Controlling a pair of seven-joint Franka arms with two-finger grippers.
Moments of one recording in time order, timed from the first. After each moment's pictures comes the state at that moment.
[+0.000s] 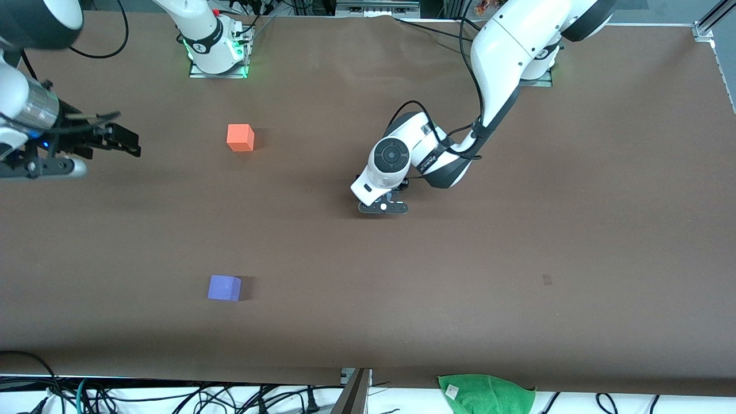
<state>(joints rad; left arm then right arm) -0.43 0.82 -0.38 -1.49 0.11 2.16 -0.79 0.06 0.12 0.01 -1.58 0.01 1.58 0.02</state>
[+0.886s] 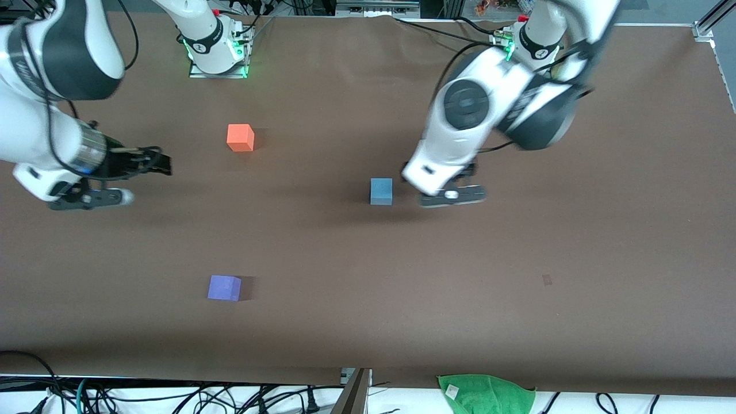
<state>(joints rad) -0.22 0.42 -0.37 -1.42 0.12 1.73 -0.79 0.11 0.24 0.04 -1.58 0.06 1.63 0.01</state>
